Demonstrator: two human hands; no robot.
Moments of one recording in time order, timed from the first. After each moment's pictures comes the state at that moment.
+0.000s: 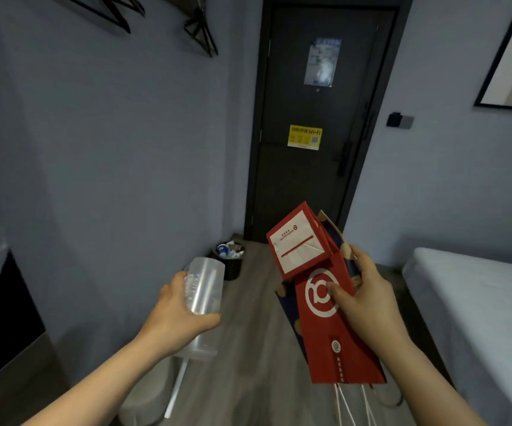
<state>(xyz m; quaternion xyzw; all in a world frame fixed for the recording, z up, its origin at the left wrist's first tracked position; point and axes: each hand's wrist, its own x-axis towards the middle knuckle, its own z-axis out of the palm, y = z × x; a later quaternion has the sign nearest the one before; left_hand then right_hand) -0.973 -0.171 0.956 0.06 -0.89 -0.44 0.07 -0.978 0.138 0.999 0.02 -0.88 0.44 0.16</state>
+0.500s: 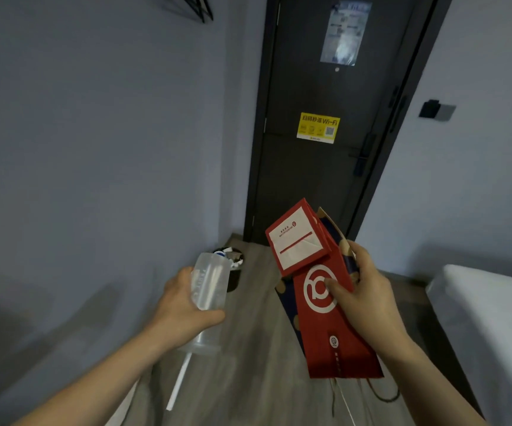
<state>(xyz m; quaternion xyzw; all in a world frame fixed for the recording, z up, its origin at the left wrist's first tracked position) -1.269 -0.172 0.952 0.04 -0.90 -0.43 0.07 -1.280 0.126 0.991 0.02 -0.89 0.43 0.15</state>
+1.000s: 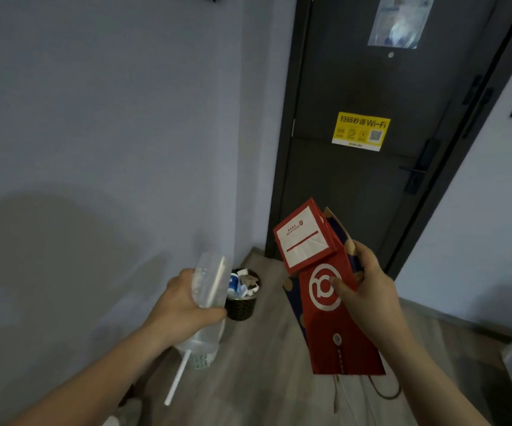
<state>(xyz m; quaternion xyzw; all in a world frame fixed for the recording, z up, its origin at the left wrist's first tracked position) -1.561 -0.152 0.940 0.10 -0.90 -0.43 0.05 -1.617 0.157 0.967 0.05 -0.89 0.44 0.11</state>
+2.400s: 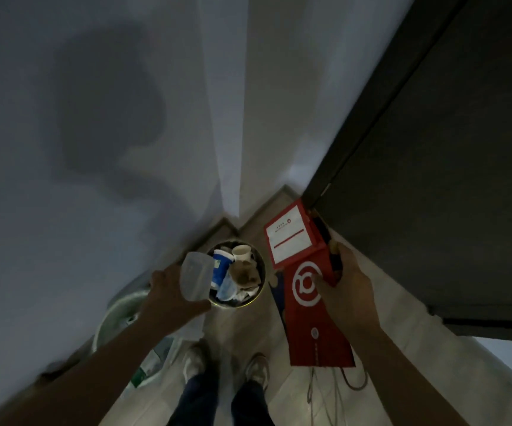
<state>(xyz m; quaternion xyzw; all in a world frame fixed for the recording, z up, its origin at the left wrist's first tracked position) -2.193 -0.204 0.621 0.42 -0.82 -0.35 -0.16 -2.343 0.053 0.668 0.07 -0.90 0.38 -0.21</state>
